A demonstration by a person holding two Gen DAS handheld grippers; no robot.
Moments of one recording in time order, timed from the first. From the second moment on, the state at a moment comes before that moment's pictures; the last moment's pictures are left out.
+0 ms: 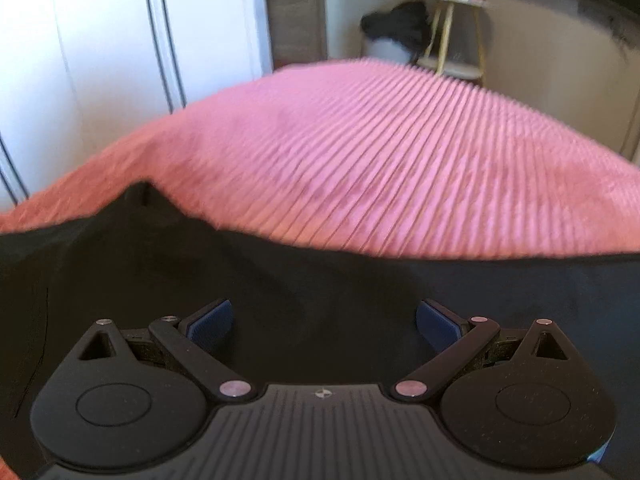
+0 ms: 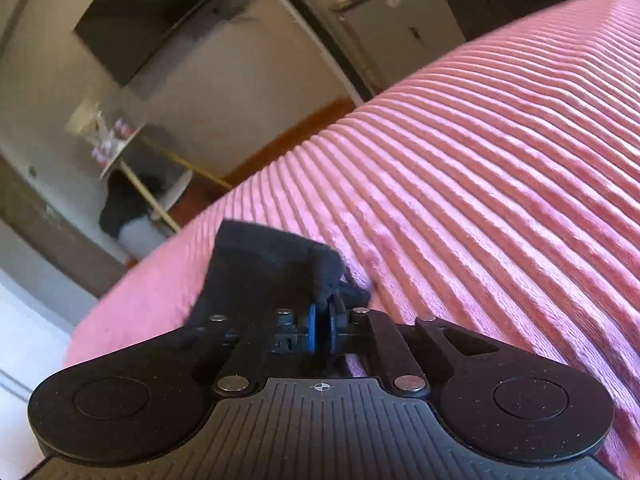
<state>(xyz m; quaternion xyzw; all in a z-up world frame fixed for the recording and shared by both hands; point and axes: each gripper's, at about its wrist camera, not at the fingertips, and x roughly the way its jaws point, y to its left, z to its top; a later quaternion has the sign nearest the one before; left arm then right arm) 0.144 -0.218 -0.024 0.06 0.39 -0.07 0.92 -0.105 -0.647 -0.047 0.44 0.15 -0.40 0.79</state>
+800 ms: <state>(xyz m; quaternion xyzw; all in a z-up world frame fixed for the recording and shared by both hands) 0.163 -0.243 -0.044 0.06 0.37 -0.12 0.92 -0.111 -0.658 -0.080 0.56 0.12 -0.31 0.76</state>
